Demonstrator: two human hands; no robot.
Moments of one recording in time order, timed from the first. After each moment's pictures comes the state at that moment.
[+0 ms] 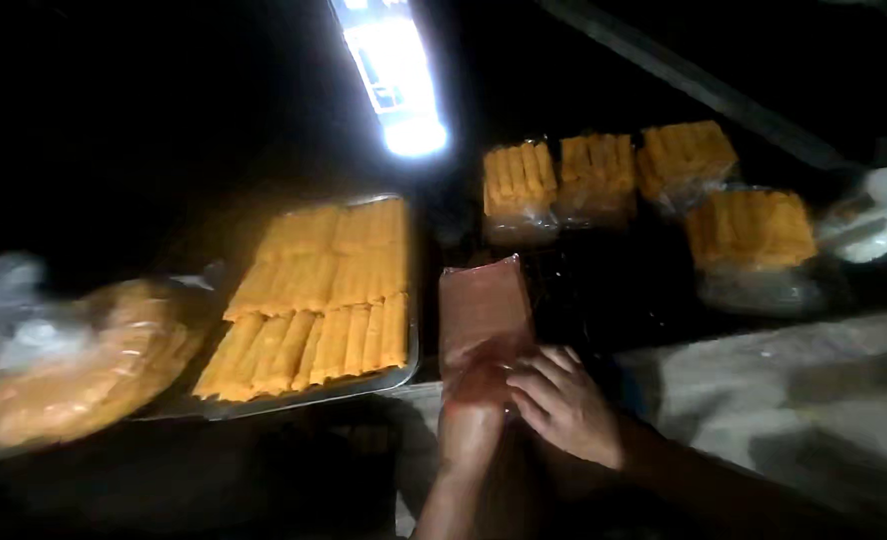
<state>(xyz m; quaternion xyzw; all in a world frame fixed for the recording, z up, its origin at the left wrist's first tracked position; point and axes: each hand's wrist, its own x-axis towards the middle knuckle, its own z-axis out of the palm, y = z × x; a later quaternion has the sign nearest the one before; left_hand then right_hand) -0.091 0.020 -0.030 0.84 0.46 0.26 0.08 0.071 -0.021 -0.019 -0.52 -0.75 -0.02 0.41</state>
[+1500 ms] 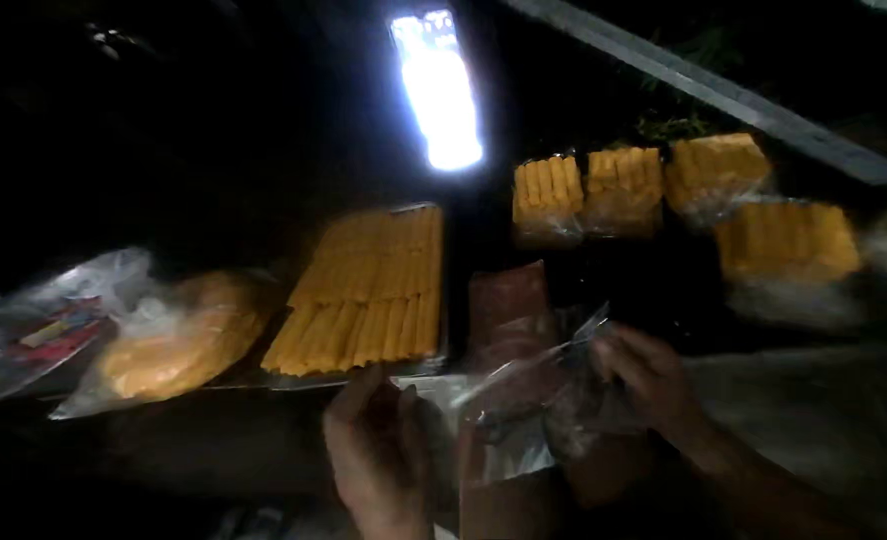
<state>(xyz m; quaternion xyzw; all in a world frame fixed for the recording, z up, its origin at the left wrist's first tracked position) -0.154 -0.008 0.066 0.71 0.47 0.52 0.06 0.109 -0.030 0.043 -0.45 -0.54 0.33 0.62</state>
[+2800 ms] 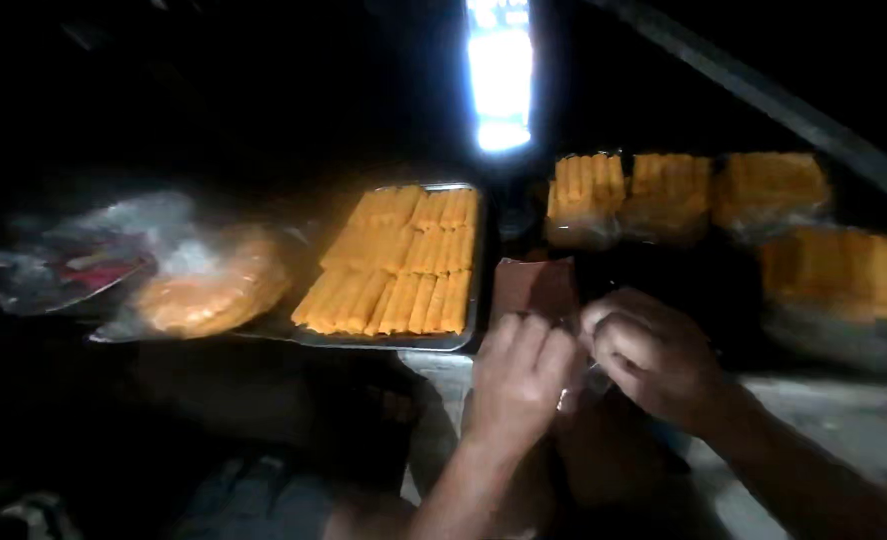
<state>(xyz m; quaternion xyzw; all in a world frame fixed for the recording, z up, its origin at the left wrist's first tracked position) -0.079 0.024 0.075 0.81 0.33 0.47 -0.08 0.097 0.003 0.088 -0.40 -0.80 -0.03 0.45</state>
